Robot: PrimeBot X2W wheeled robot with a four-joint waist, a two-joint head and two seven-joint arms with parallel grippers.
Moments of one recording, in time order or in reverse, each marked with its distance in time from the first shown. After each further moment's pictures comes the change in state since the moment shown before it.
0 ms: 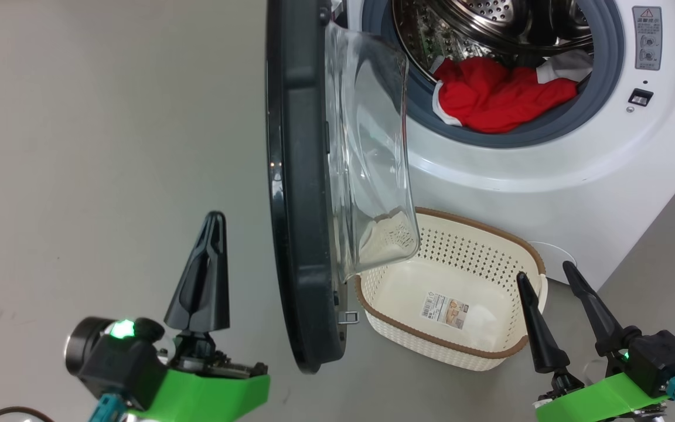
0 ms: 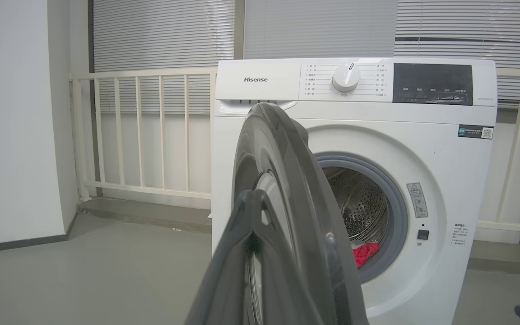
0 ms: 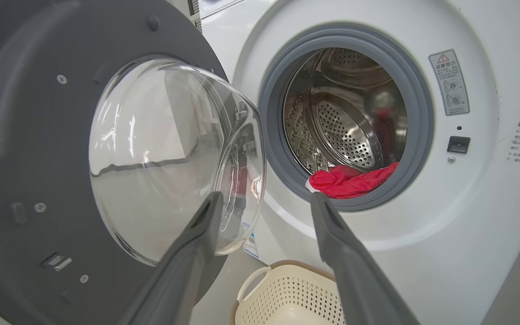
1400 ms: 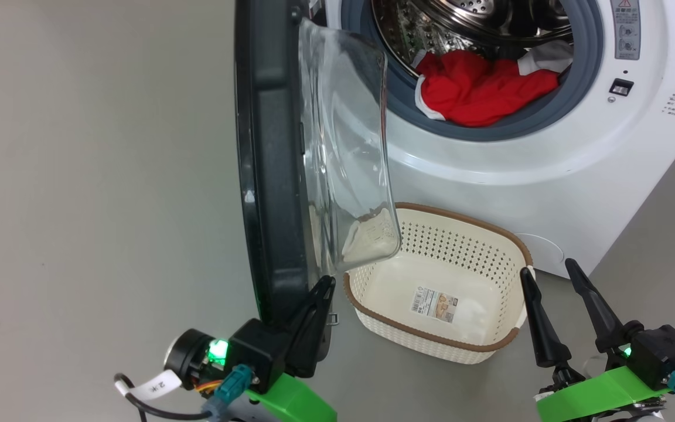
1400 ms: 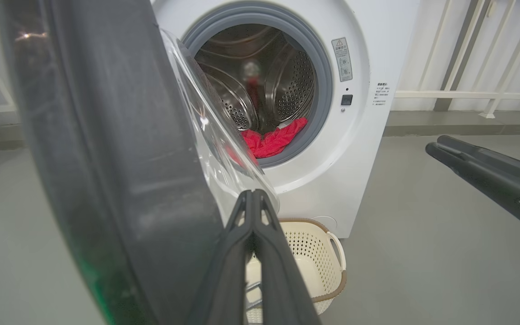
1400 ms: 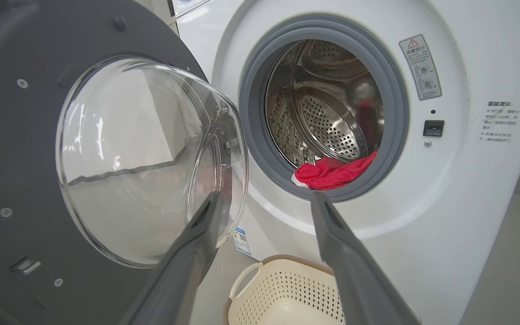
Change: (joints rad) left arm -0.037 0.026 -0.234 0.079 0.034 -0.015 0.304; right arm -0.027 0.001 -0.009 0.052 0.039 0.000 -0.018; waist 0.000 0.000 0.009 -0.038
